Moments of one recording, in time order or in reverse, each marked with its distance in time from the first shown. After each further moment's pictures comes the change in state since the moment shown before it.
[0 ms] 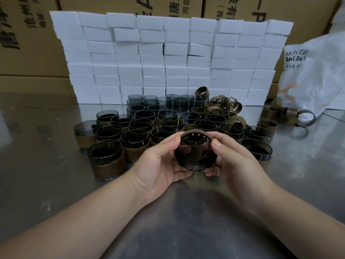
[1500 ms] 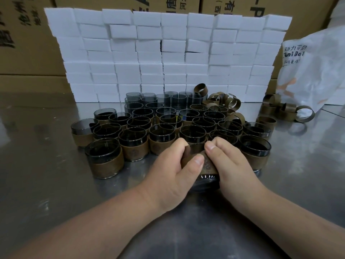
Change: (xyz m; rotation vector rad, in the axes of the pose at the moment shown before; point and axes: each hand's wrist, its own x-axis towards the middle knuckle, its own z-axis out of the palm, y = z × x) left_hand -0.013 -0.014 0.022 1.008 0.184 0.528; right_hand -0.006 0.008 0.009 -0.329 0.098 -0.247
